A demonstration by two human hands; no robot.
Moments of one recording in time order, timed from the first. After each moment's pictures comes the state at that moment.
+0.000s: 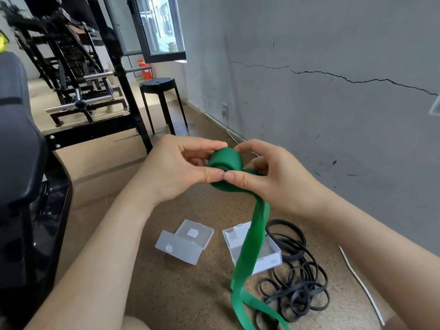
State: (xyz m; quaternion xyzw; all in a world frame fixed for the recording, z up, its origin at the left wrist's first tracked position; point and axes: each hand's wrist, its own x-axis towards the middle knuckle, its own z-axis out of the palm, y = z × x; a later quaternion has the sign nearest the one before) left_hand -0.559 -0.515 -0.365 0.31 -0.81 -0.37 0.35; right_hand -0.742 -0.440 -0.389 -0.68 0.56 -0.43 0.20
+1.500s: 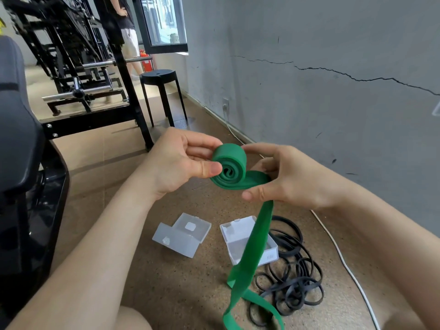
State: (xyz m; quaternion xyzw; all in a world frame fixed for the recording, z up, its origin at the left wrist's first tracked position) left_hand -0.559 -0.518 -0.369 0.30 -0.76 -0.46 0.34; right_hand -0.760 -0.436 -0.384 -0.67 0.58 -0.34 0.31
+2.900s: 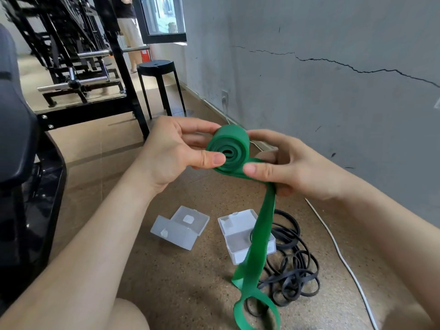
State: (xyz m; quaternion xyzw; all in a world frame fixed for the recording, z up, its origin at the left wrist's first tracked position) left_hand -0.563 -0.512 -0.371 0.29 -0.74 -0.47 0.39; right_hand -0.765 -0.435 -0.390 -0.64 0.50 -0.40 0.42
